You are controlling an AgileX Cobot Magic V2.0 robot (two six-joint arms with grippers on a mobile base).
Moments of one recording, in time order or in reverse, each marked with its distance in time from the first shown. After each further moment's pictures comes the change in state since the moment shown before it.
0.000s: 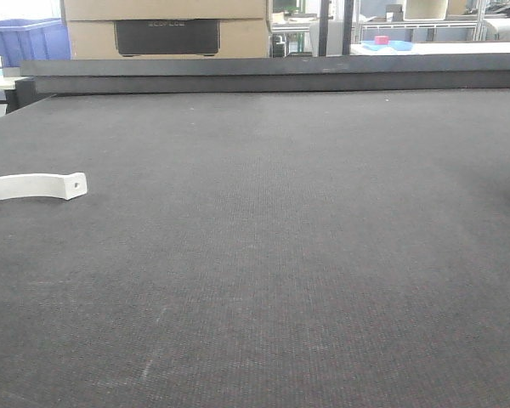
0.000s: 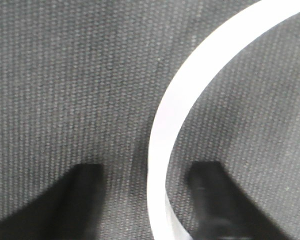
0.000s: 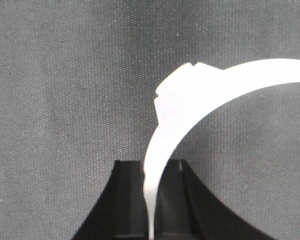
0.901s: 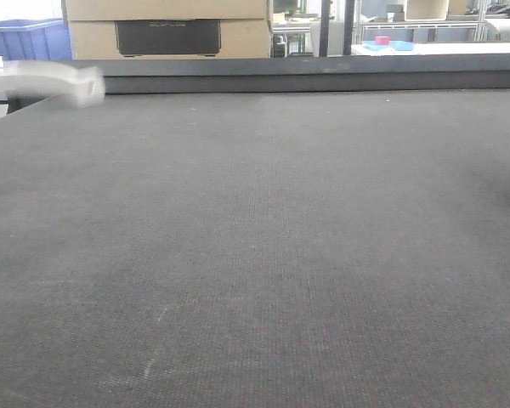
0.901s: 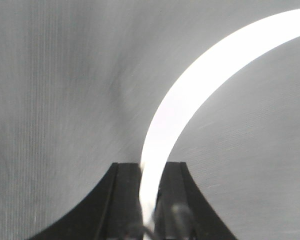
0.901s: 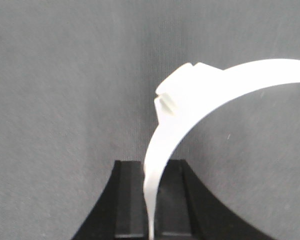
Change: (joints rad) left arm -0.092 -0.340 -0.002 -0.020 -0.022 0.051; right arm 0.000 -0.206 0.001 0.017 -0.134 -0.014
